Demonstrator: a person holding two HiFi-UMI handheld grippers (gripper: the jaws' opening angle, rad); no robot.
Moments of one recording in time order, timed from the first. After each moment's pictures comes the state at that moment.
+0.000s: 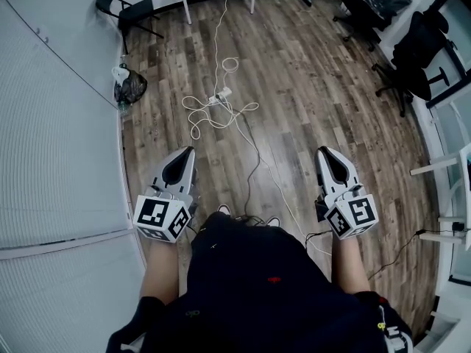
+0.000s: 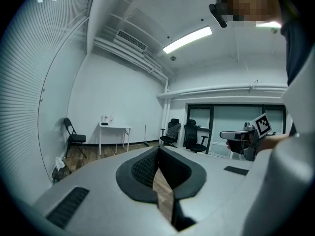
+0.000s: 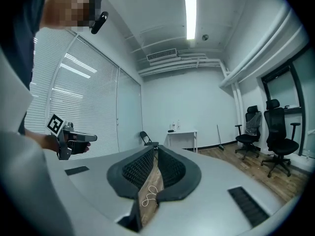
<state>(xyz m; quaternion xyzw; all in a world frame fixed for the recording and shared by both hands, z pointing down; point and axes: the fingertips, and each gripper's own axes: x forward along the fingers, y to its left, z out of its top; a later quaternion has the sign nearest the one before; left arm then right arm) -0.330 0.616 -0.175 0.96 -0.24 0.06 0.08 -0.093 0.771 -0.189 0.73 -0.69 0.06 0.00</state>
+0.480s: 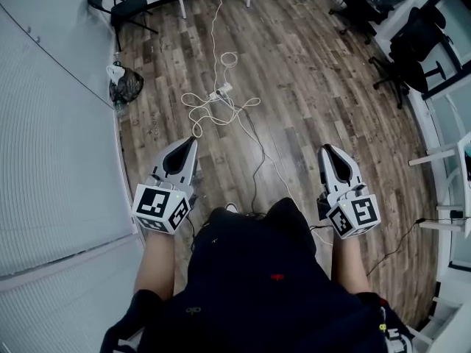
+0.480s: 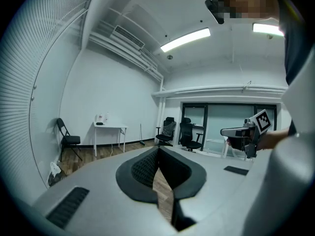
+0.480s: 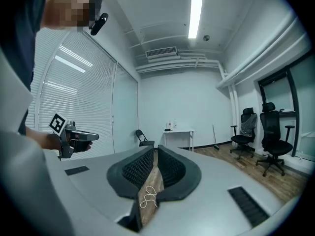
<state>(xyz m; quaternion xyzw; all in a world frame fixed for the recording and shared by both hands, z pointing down) -0.364 0.537 -0.166 0.97 -0.20 0.07 0.07 -0.145 0.714 -0.186 0.75 -0.66 0.06 0.02</state>
